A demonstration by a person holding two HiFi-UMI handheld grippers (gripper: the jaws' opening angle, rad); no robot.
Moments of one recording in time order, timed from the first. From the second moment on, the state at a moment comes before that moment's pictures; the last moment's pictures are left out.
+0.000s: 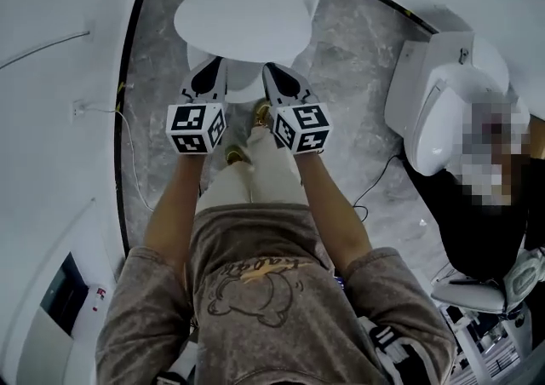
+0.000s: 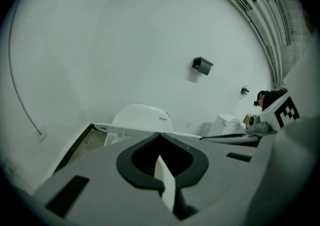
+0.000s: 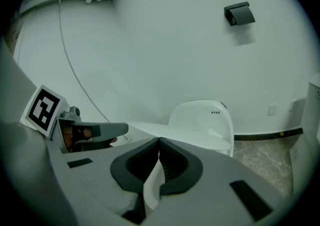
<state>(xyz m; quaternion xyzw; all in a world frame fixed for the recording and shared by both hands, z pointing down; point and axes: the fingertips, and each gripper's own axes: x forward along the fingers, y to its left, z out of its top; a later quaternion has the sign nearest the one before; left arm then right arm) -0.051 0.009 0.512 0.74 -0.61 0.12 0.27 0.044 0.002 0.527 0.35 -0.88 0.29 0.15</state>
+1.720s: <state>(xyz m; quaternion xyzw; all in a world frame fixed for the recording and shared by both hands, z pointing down) -0.067 -0.306 0.404 0.87 -0.44 0.19 0.13 0.035 -0.306 0.410 0.41 -0.87 0.22 0.14</state>
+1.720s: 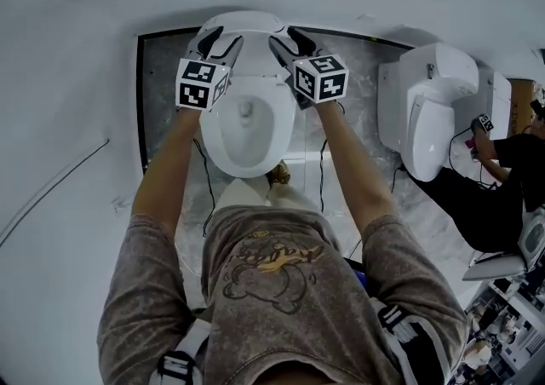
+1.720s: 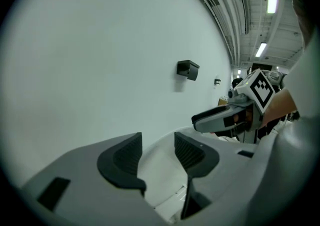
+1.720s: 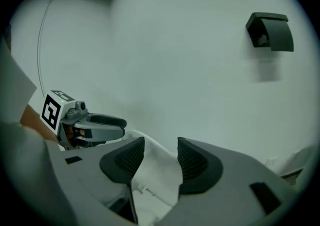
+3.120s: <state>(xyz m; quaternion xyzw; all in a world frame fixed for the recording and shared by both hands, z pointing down) -0.074 -0.176 0.430 0.88 -0.39 0.18 0.18 0.018 -0.172 0.432 0.30 -0.91 0.24 0.17</state>
